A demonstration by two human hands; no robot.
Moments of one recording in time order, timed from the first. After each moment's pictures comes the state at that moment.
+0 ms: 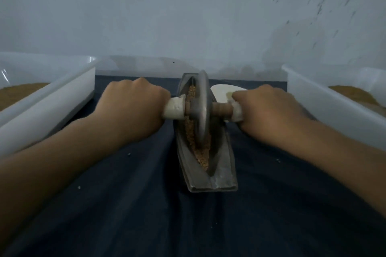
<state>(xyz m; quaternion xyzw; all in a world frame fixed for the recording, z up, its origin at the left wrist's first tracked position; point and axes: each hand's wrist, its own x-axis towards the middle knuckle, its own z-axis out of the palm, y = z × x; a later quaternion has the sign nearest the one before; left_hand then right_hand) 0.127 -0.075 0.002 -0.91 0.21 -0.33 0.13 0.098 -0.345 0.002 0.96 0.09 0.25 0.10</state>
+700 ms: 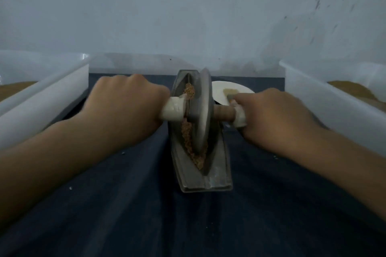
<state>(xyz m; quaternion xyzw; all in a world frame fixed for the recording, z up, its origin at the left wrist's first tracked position) 0.107 -0.081 0.014 -0.89 0.24 -0.34 0.17 0.082 -0.355 -0.010 0.95 0.10 0.29 0.09</state>
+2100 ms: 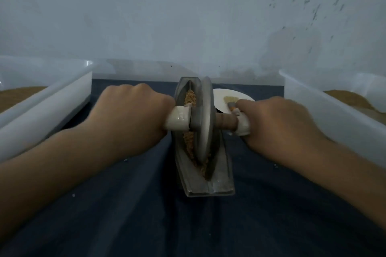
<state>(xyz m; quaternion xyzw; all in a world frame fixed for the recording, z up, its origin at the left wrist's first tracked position) 0.109 -0.077 0.015 -0.89 0.26 -0.35 0.15 0.077 -0.358 -0.006 0.94 0.12 0.32 0.08</state>
